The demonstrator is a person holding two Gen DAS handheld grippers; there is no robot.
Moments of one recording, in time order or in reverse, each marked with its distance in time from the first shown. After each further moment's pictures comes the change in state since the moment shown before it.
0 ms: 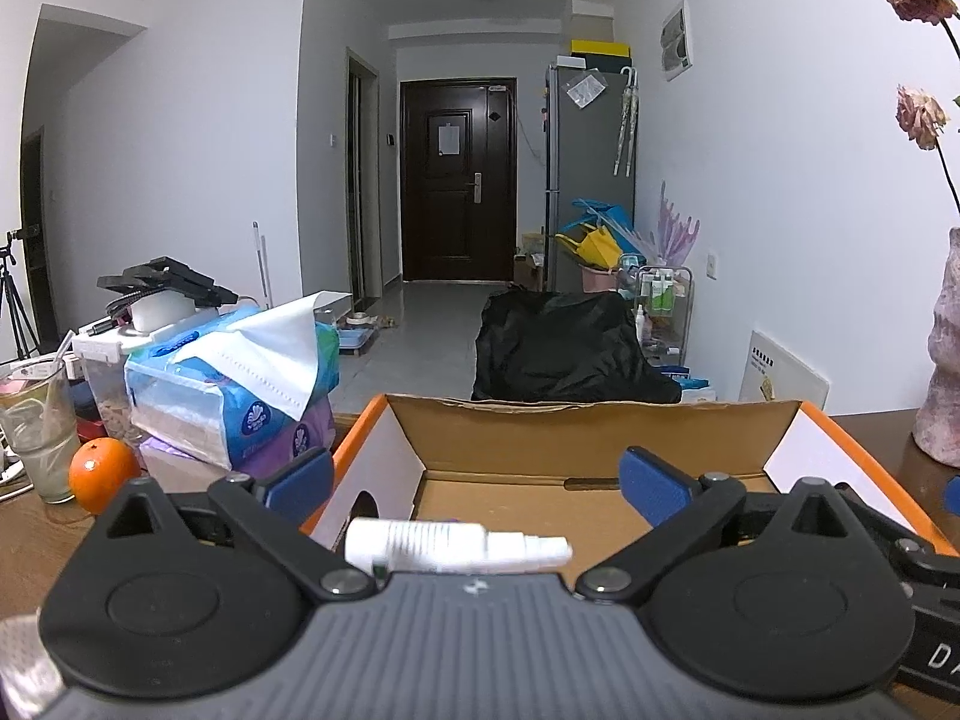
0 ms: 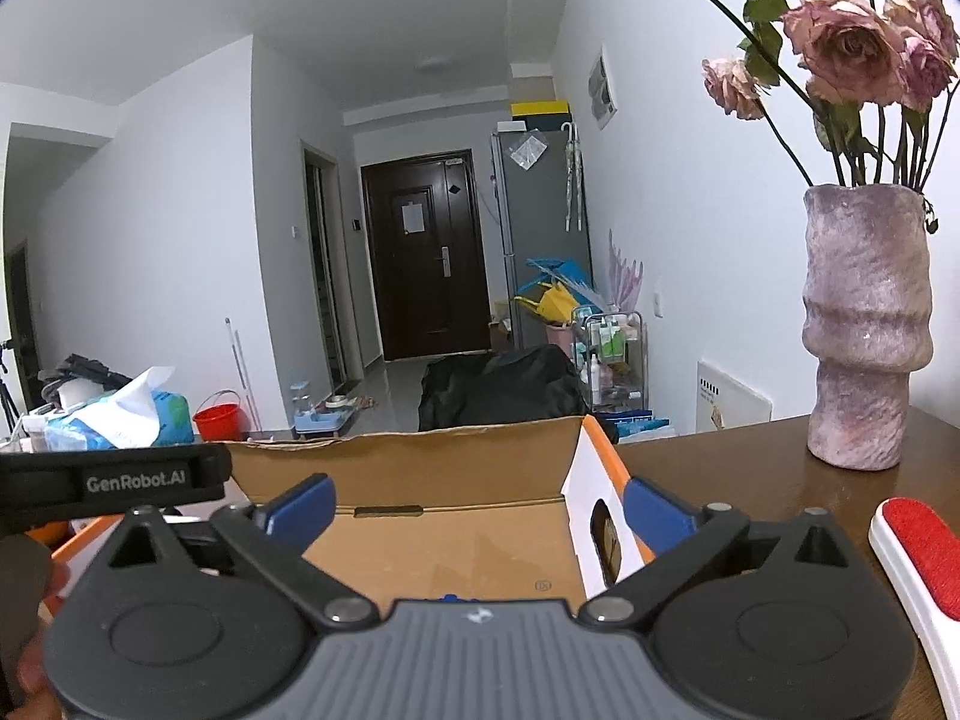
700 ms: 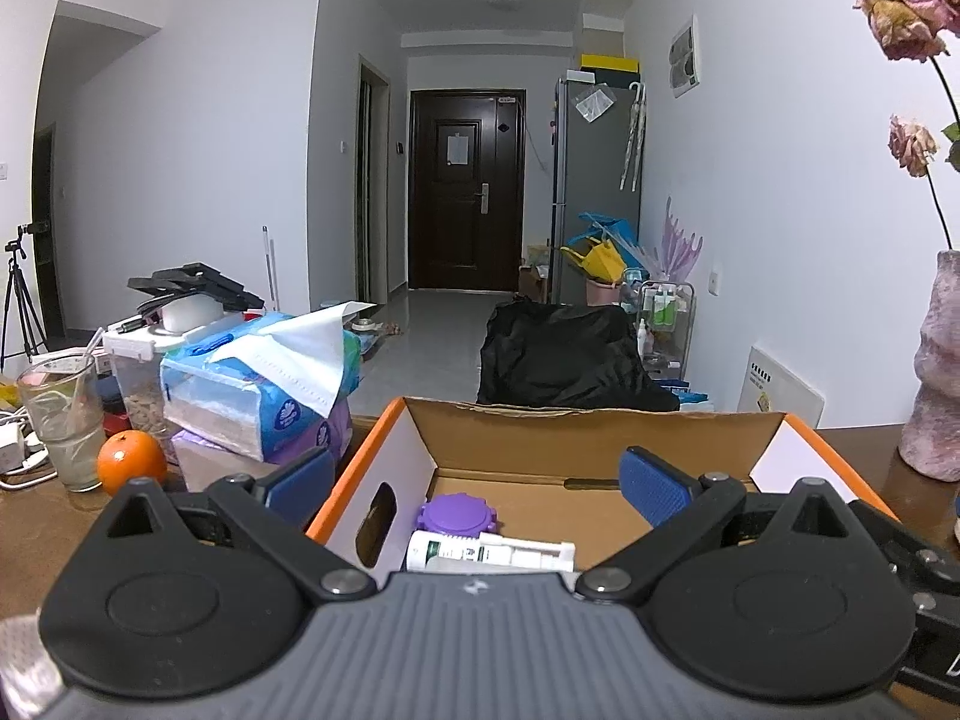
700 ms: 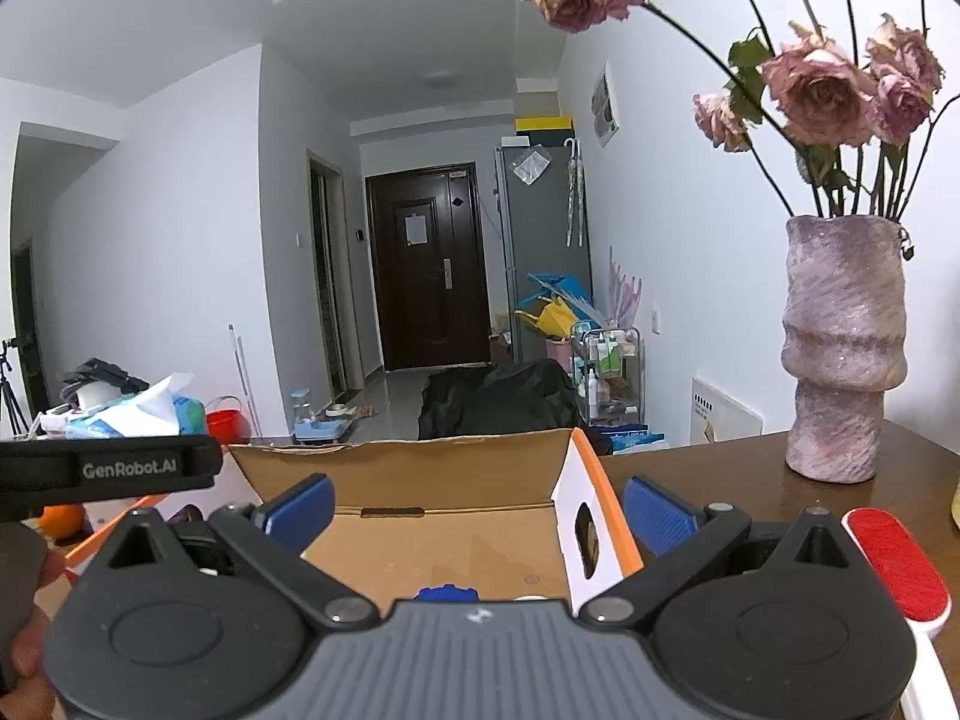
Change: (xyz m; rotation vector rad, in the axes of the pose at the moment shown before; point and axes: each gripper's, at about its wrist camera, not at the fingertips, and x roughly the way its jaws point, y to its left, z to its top) left arm -0.033 0.008 0.000 -0.031 -0.020 0.003; right arm -0.037 -0.001 0.003 -0.018 -0.028 0.000
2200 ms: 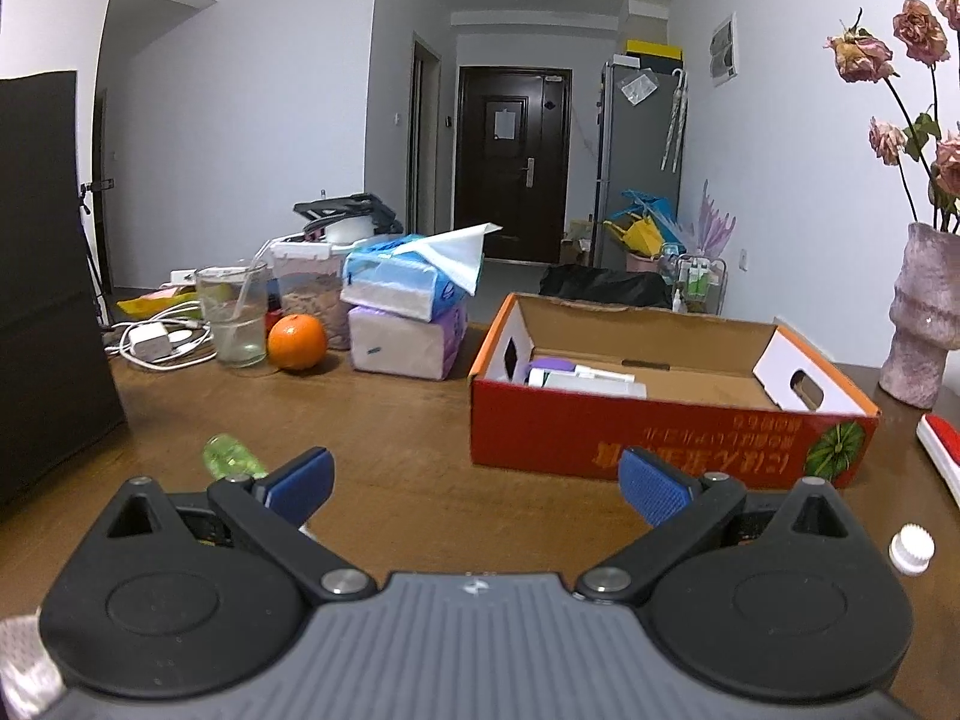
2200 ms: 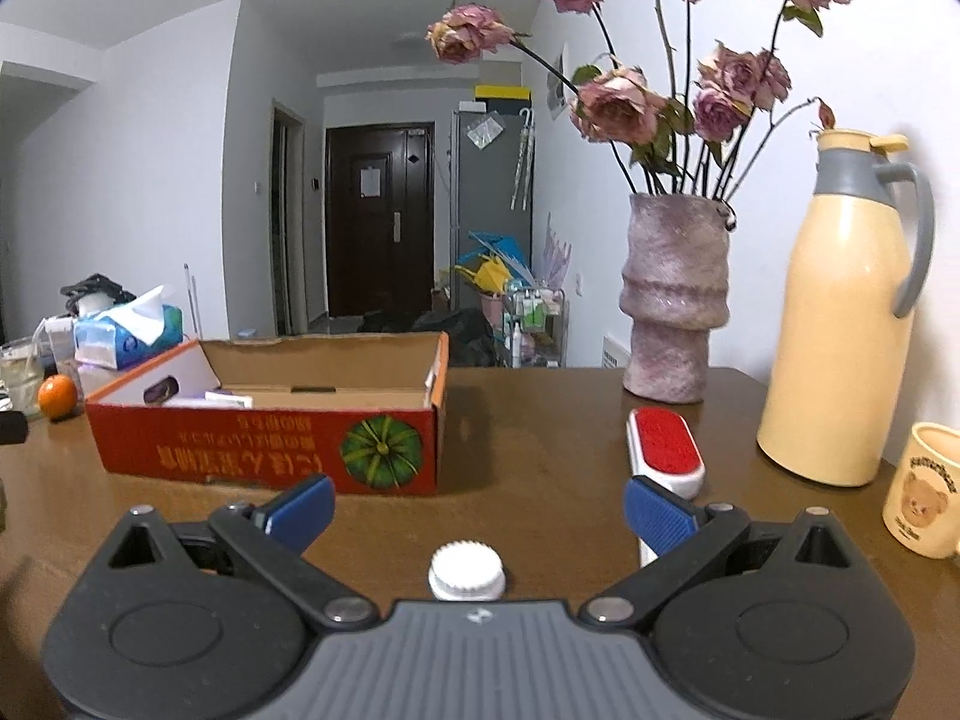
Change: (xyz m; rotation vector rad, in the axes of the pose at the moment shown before) left arm -0.159 0.060 -0.068 -0.043 0.061 0.080; right arm -0.157 -0.057 -0.043 -0.070 0.102 -0.131
